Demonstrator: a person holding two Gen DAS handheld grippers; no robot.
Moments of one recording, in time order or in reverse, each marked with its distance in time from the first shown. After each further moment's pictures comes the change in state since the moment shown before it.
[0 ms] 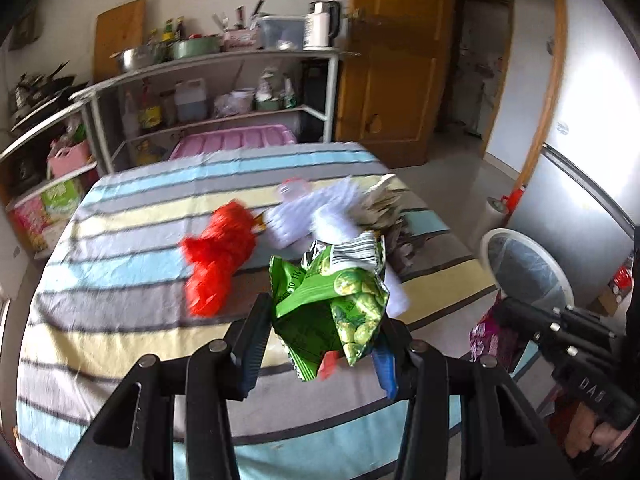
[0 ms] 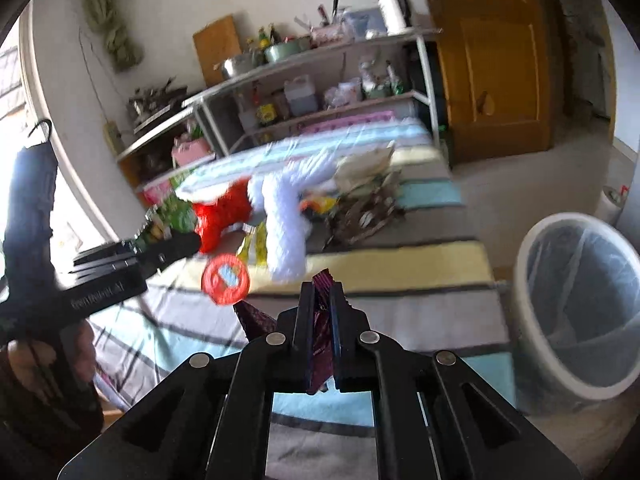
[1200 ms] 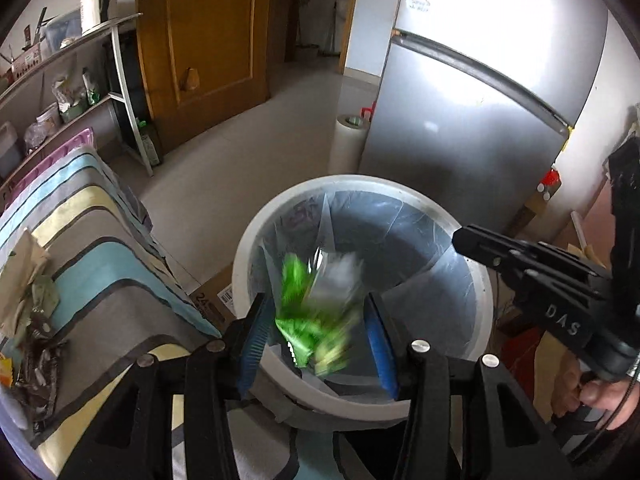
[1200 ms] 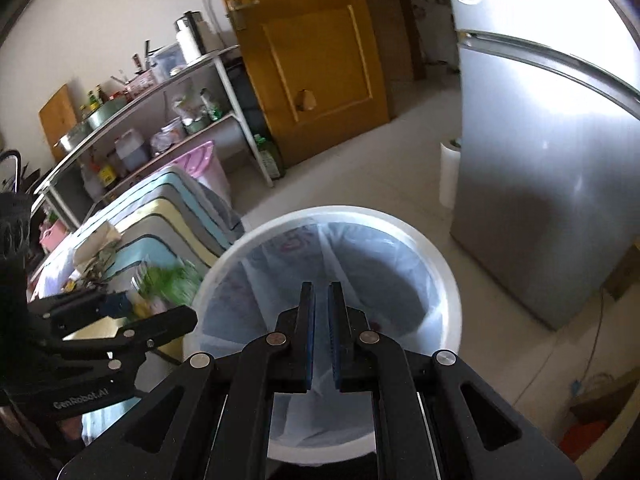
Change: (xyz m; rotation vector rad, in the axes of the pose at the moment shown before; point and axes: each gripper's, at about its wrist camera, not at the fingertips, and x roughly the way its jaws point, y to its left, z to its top) left arm 0.135 -0.260 0.035 0.351 0.235 -0.383; right arm -0.058 -0.237 -0.002 0.328 -0.022 -0.434
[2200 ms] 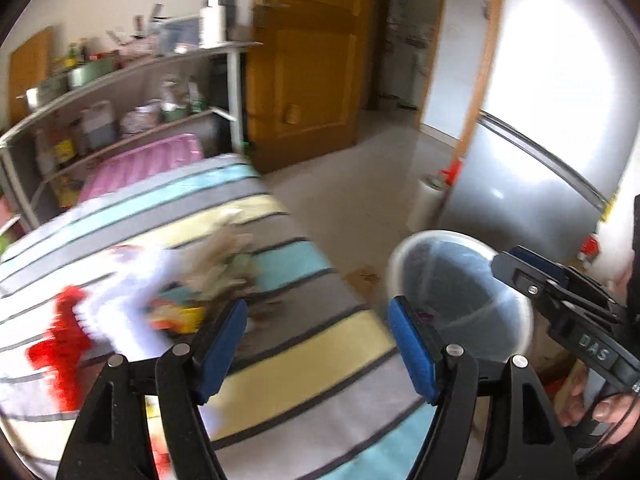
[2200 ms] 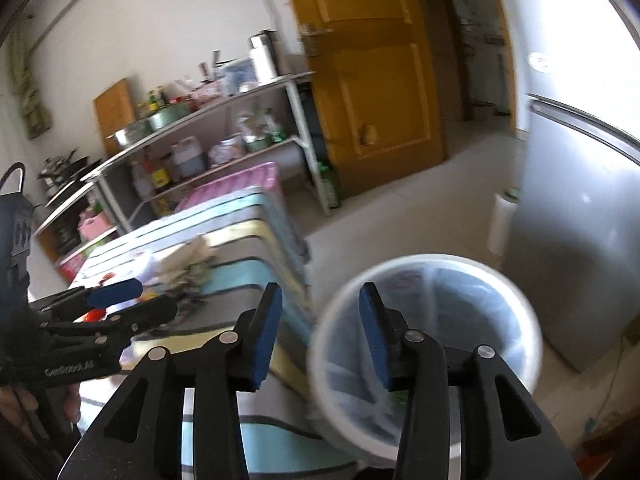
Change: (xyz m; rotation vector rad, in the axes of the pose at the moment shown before) left arm -0.123 0.106 -0.044 -0.203 -0.187 0.232; right arm -0.036 0.128 0.002 -0.167 -0.107 0.180
